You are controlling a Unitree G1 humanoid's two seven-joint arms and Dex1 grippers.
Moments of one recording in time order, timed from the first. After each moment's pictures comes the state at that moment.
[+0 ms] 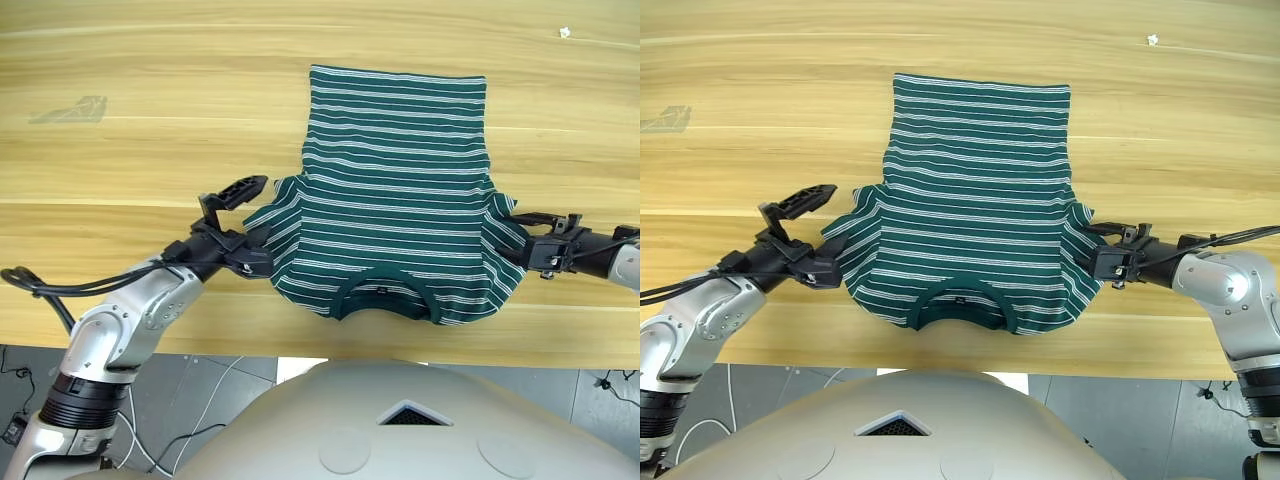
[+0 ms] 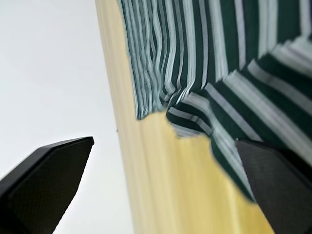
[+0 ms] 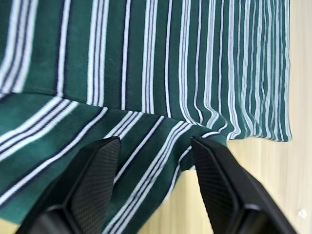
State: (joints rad) left arm 0.33 0.84 -0.06 -0.36 0.78 -0.29 -0.31; right arm 0.23 -1.03 0.07 -0.06 -0.17 -0.35 0.81
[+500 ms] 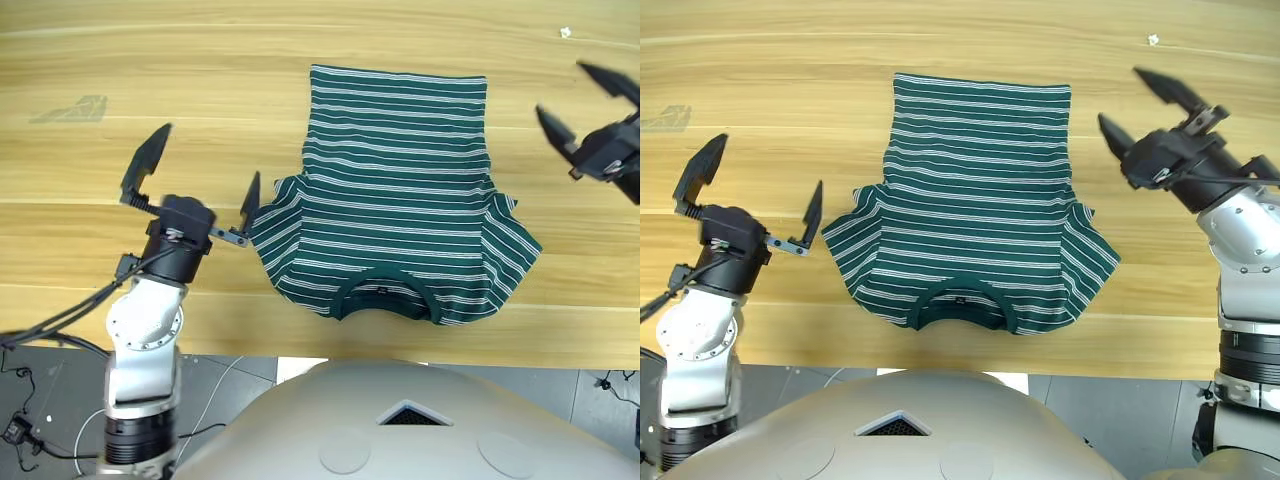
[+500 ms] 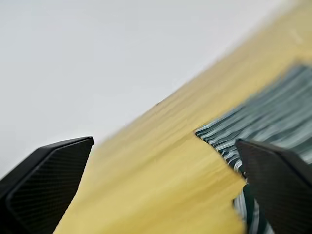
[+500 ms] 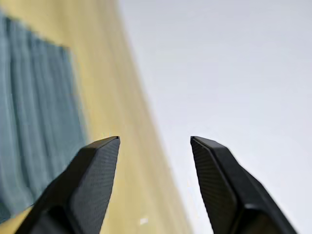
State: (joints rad) left arm 0.53 0.27 0.10 -0.54 -0.12 -0.04 -0.22; right arm -0.03 -0.78 -0.17 -0.14 -0.14 -0.37 0.43
